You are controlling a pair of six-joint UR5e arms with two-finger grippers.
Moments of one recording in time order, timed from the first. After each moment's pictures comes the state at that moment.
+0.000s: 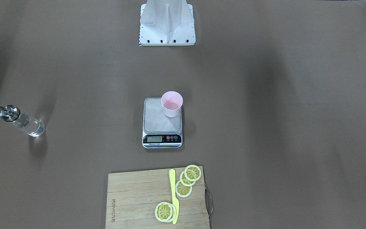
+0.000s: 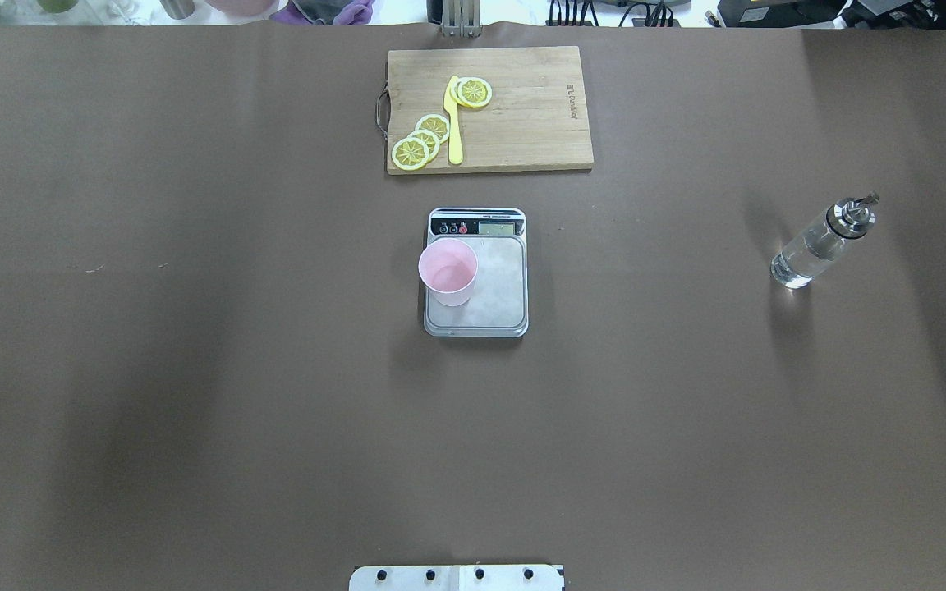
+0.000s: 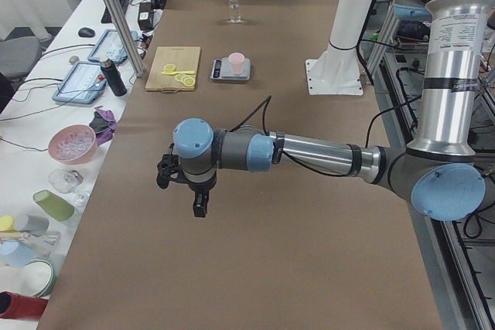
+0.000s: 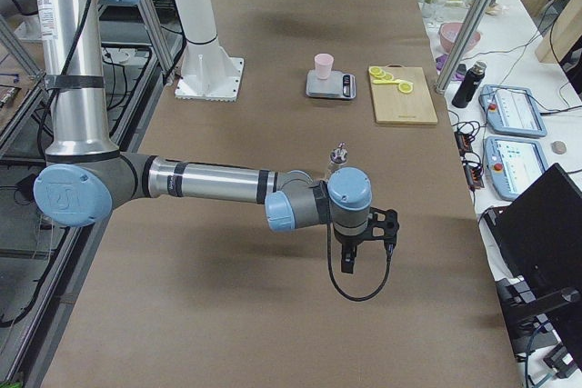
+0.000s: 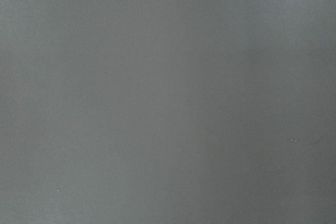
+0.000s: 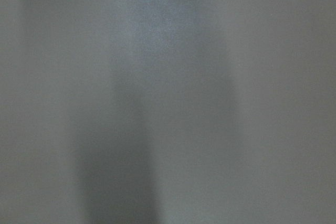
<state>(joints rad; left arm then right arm) -1.60 -1.59 -1.70 -1.49 -2.41 -0.01 1.55 -1.54 1.48 -1.27 2.32 0.31</state>
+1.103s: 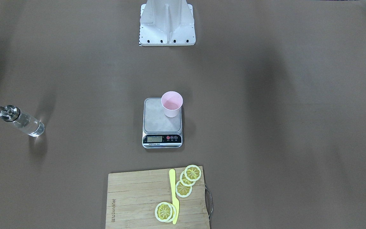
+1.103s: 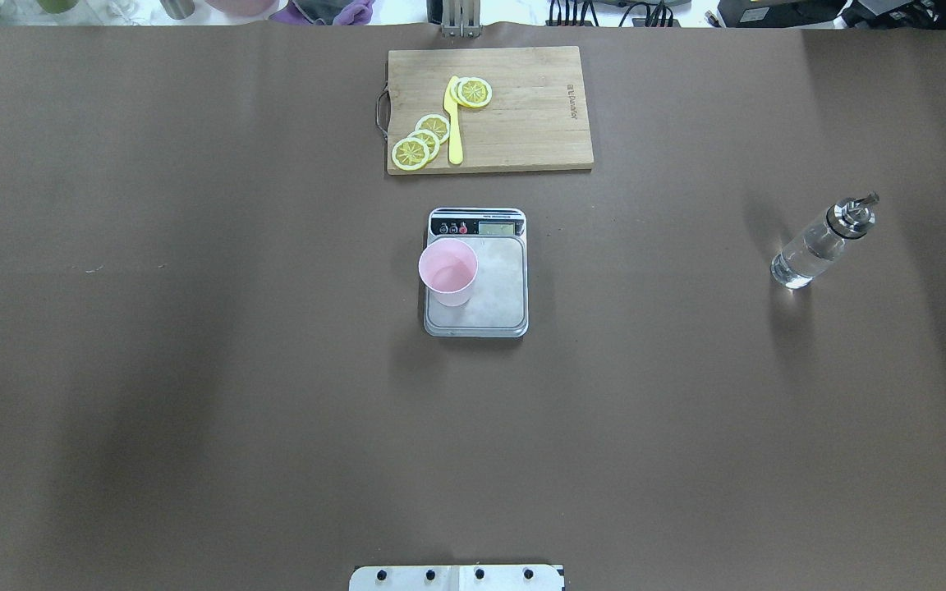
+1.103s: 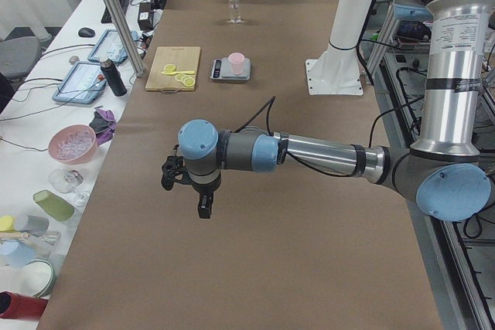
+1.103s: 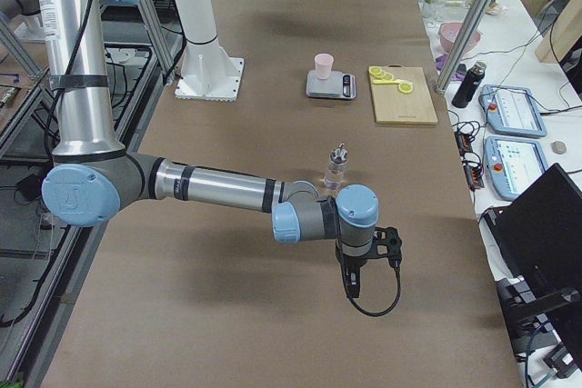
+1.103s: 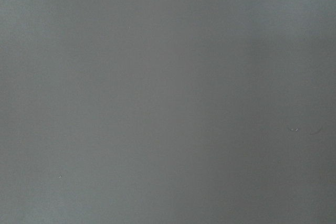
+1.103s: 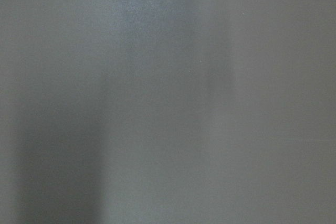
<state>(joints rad) -1.60 -1.58 -1.71 -1.49 -2.40 -0.01 1.55 -1.50 1.38 -1.32 2.23 0.08</state>
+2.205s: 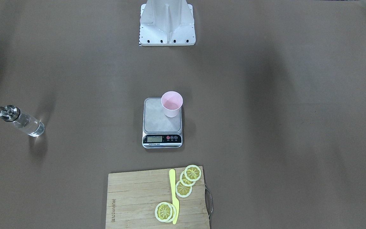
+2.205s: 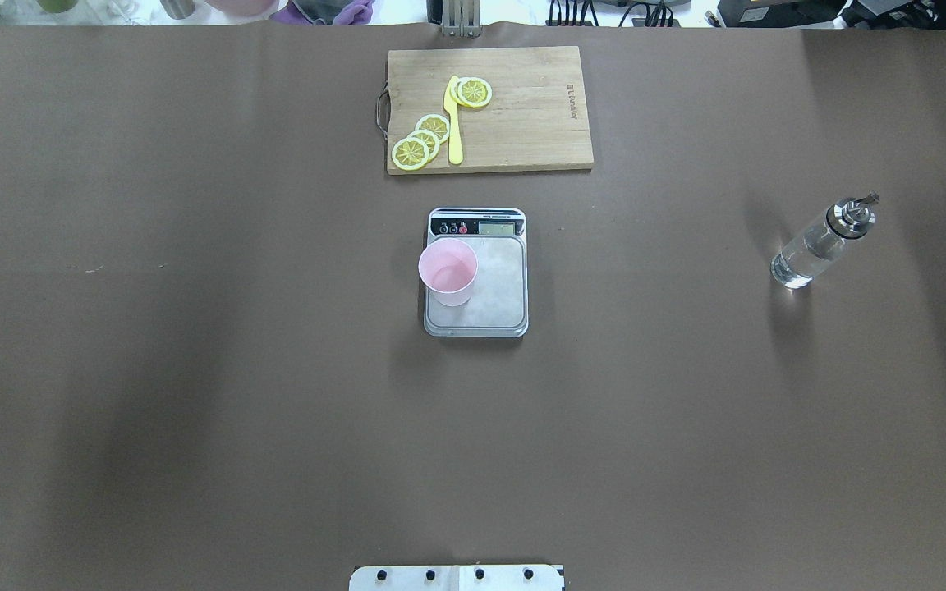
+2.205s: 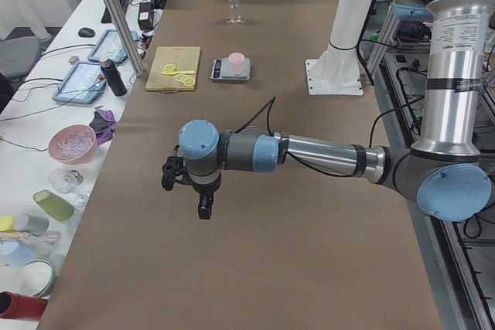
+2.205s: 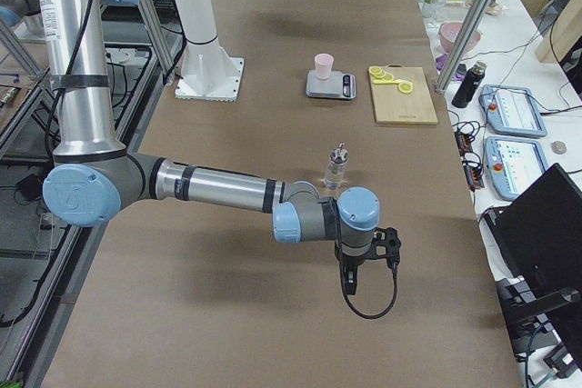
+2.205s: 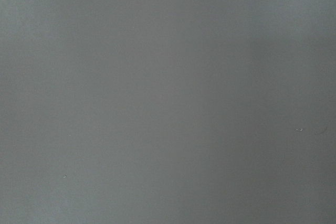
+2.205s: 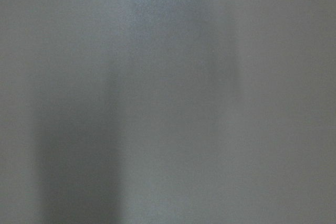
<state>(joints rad) -1.60 -1.58 -1.71 -1.49 -2.40 -0.01 1.55 -1.50 1.38 -1.33 2.28 0.13</state>
